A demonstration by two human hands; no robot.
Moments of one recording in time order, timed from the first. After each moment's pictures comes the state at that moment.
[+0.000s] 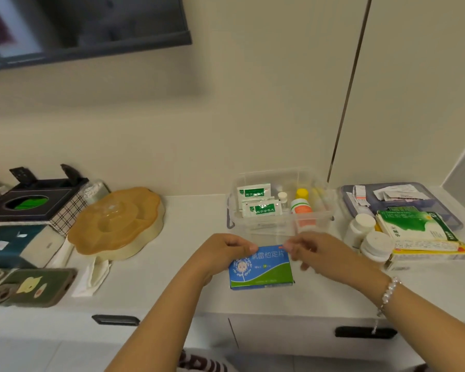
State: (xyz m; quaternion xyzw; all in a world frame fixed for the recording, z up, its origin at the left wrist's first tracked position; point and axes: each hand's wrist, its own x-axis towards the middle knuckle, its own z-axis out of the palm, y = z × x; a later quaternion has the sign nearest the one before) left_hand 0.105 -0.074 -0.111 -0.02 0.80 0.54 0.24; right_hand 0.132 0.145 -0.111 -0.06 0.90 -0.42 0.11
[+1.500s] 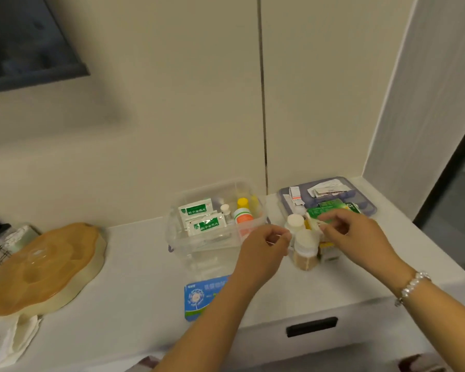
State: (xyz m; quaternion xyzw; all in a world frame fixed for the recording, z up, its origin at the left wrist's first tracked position) left_hand 0.128 0.102 -0.100 0.14 0.82 0.54 0.12; right_hand 0.163 0.287 -0.107 0.13 0.90 -0.39 -0.15
